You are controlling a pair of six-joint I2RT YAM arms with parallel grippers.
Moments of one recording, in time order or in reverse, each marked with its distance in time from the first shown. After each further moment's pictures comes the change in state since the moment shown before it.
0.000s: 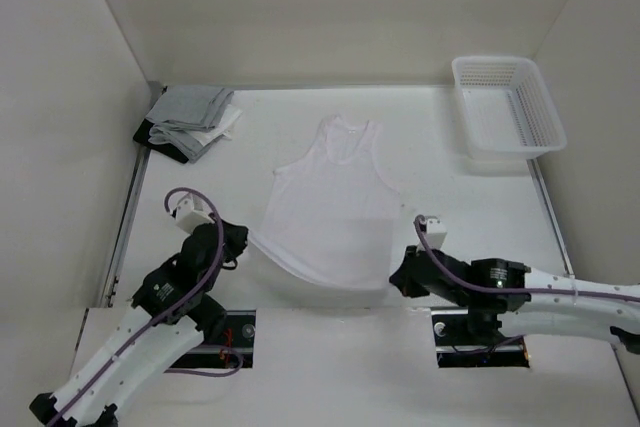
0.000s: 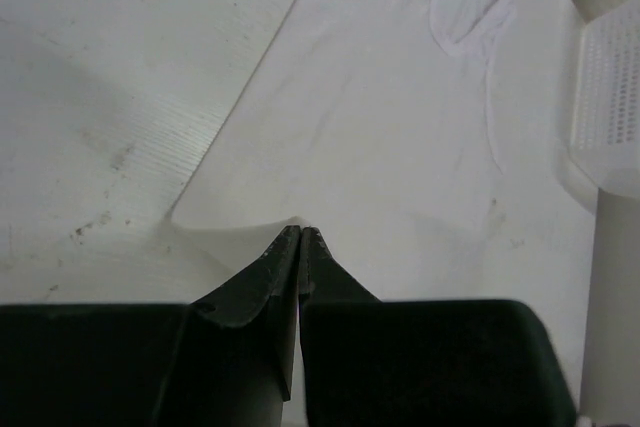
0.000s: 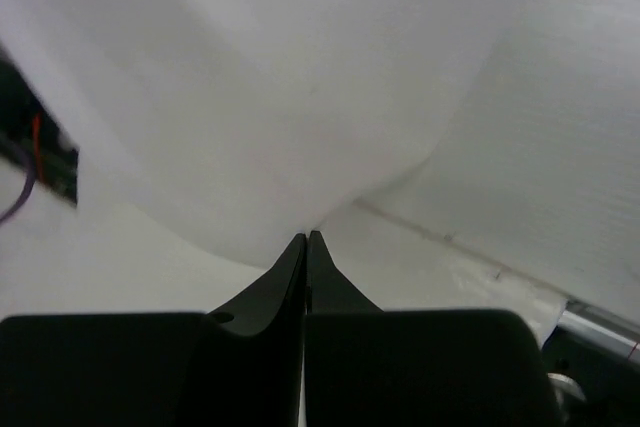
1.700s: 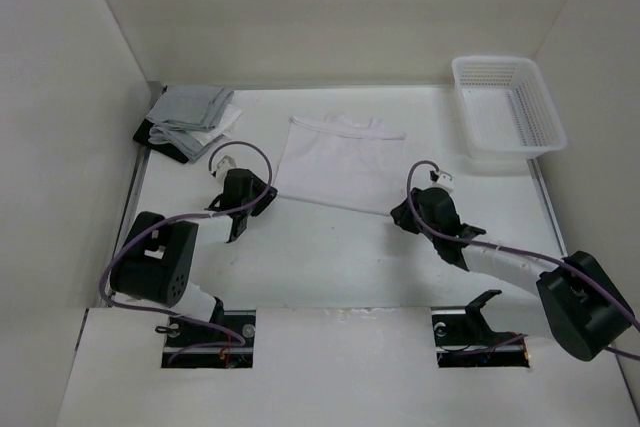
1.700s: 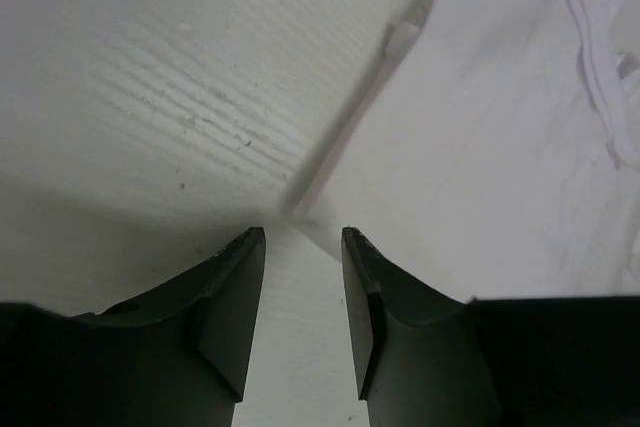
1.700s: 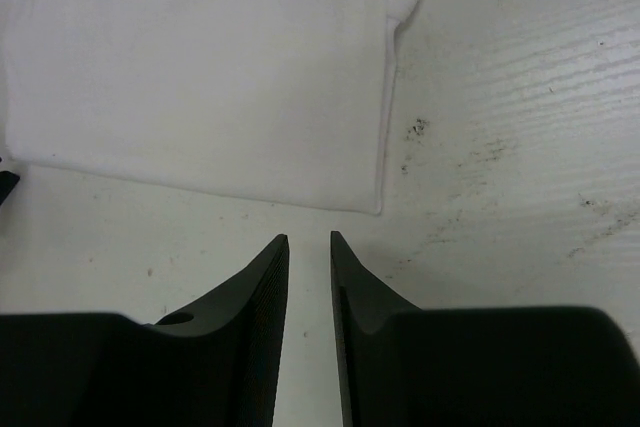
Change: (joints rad) left arm 0.374 1.181 -0.018 1.092 0.358 0.069; right arm -0.868 0.565 -0.164 0.959 -0.235 -0.320
